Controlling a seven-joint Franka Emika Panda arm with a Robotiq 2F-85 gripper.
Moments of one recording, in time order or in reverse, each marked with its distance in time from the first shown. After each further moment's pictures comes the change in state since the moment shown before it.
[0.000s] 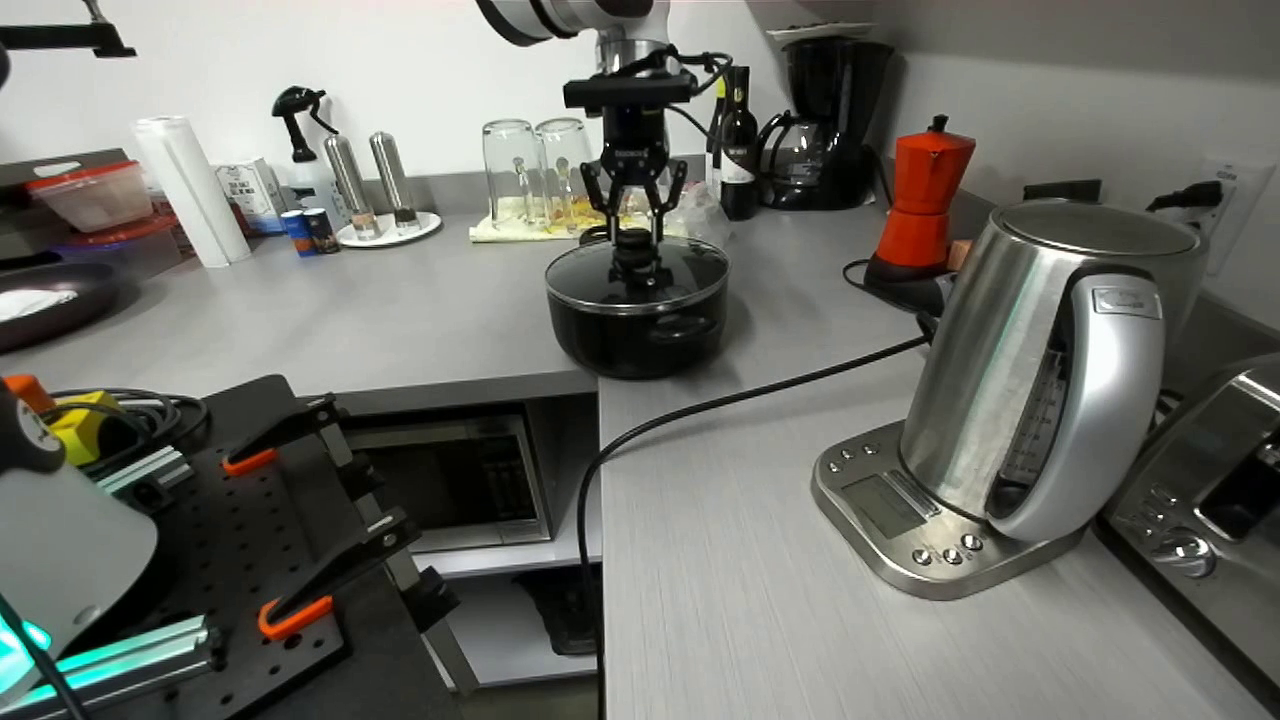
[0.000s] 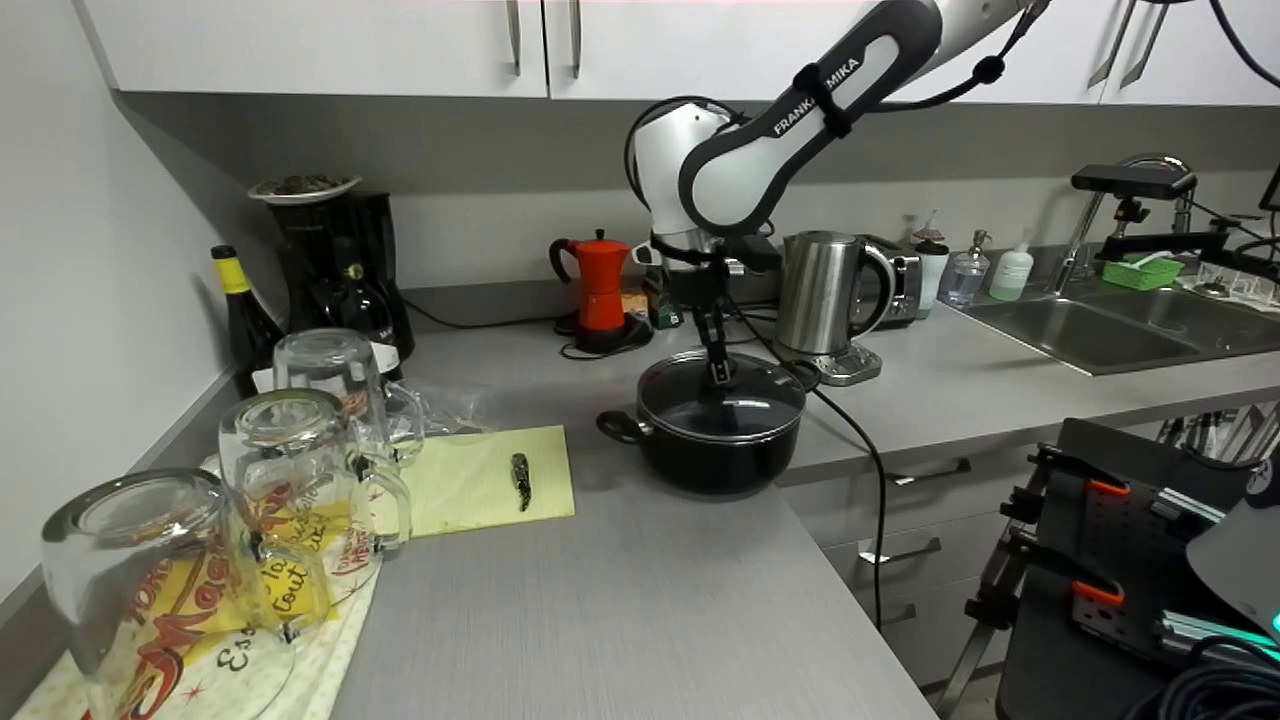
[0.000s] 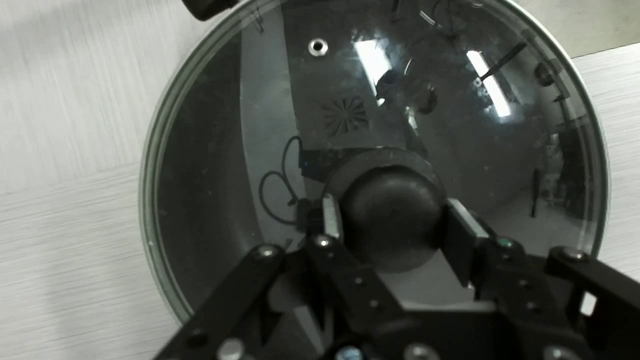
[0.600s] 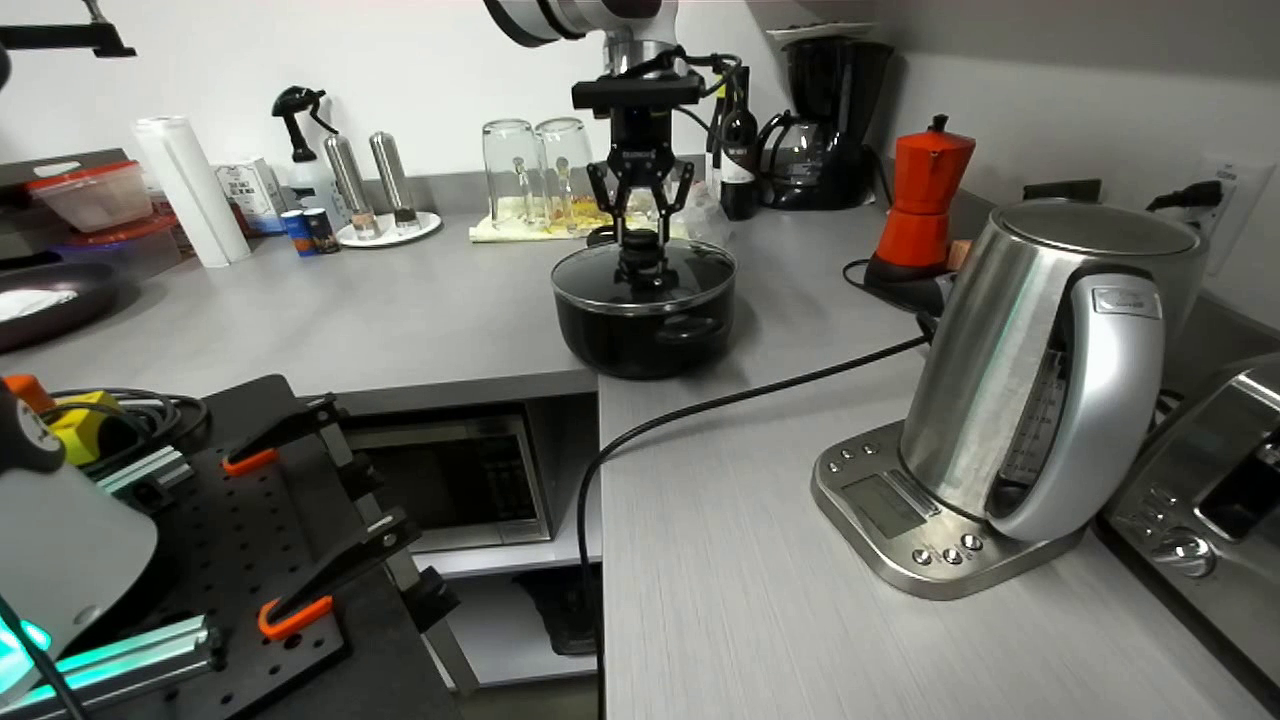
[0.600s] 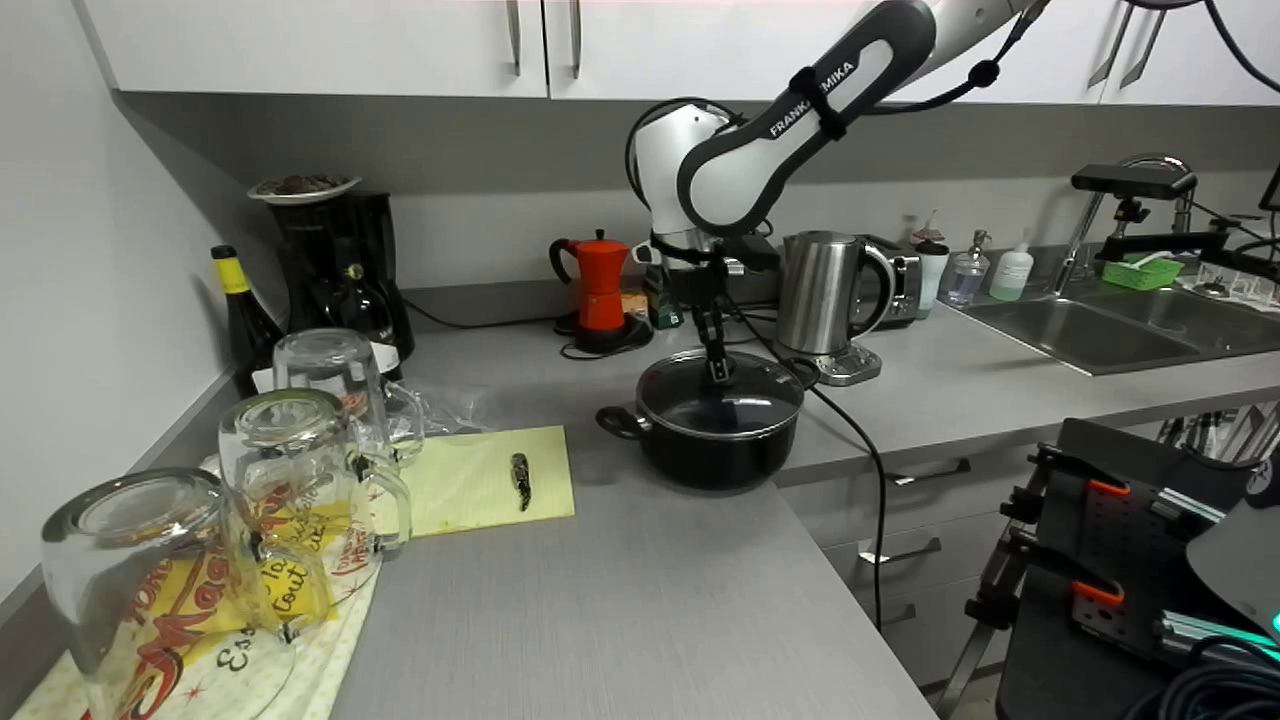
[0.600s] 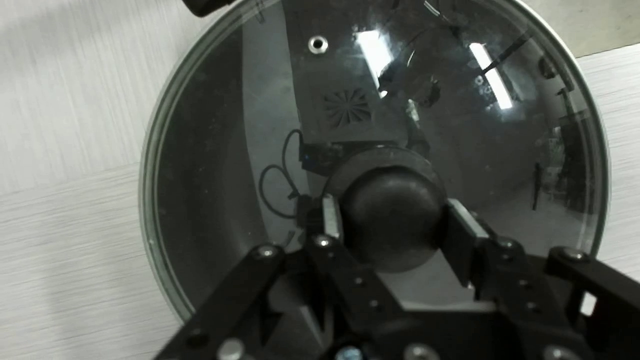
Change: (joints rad) arm -0.009 0.014 -0.002 0.020 0.001 -0.001 -0.014
